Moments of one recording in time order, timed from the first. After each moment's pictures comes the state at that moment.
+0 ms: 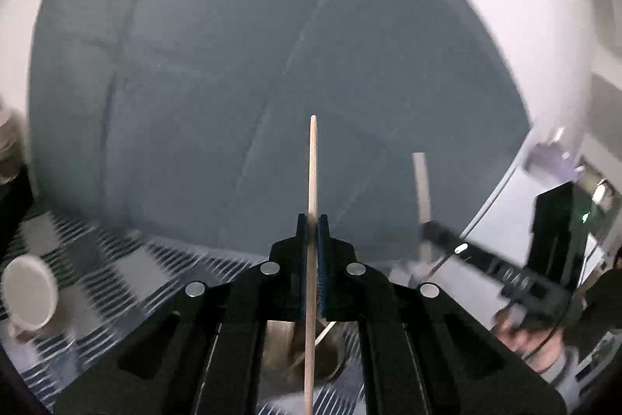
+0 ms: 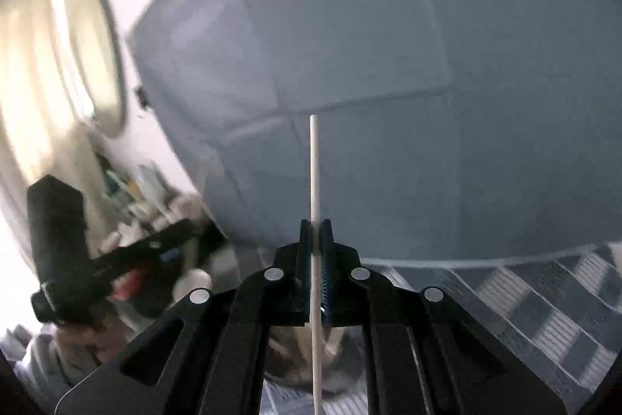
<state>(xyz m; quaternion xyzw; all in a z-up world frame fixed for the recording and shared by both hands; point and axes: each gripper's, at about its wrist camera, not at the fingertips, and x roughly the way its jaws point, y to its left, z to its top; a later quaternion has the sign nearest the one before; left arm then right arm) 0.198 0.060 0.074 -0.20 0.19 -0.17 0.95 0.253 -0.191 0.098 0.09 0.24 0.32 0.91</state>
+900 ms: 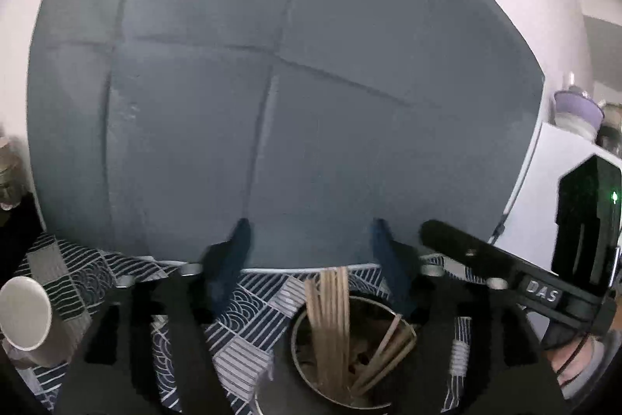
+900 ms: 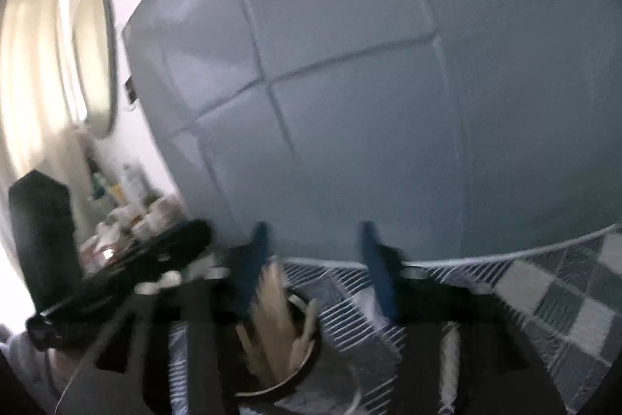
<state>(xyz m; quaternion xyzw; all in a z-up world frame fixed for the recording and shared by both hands) 0.201 0.035 0.005 -0.11 0.16 -0.12 0.97 0.251 -0.189 0.013 0.10 0.18 0.27 0.94</state>
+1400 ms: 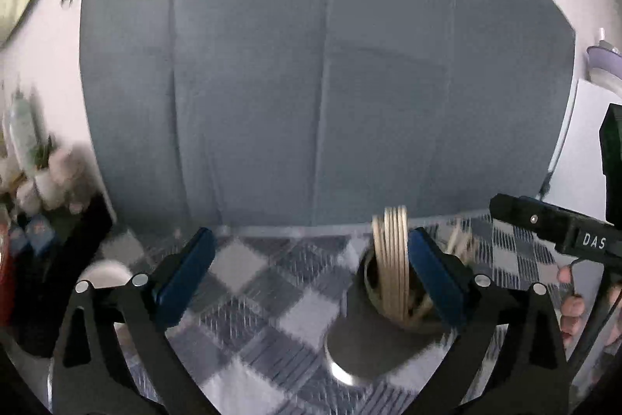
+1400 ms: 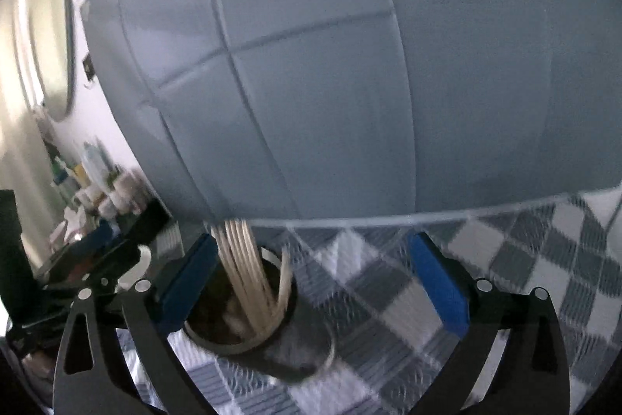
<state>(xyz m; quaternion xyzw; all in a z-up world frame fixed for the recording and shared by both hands) 0.163 0.055 0.003 -0.04 0.25 -0.03 0.97 0.228 -0.195 0.011 0.07 0.29 0.19 0.94</state>
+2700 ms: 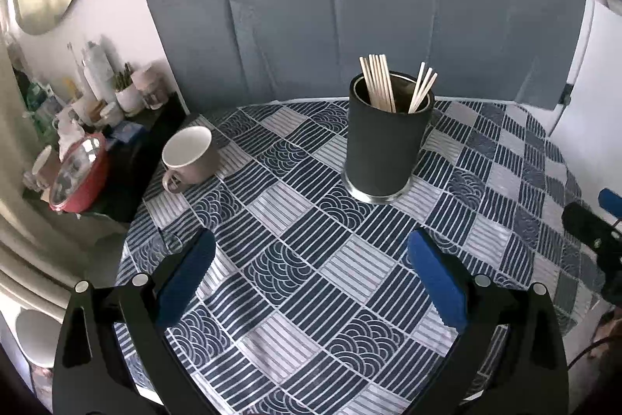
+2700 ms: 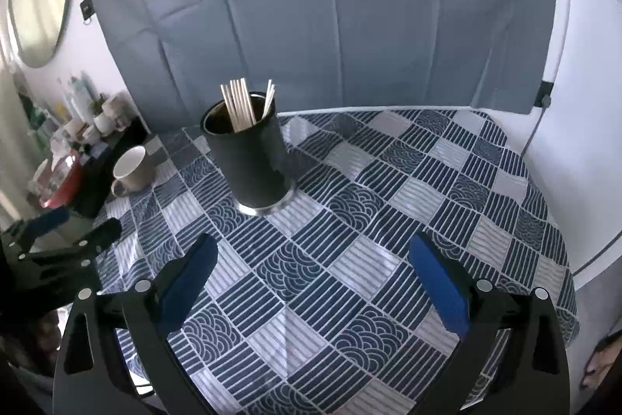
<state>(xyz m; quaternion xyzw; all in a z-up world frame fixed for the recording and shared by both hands) 0.009 0.007 0.017 0.01 0.40 0.06 0.92 0.022 -0.220 0.022 0.03 0.38 0.08 0.92</state>
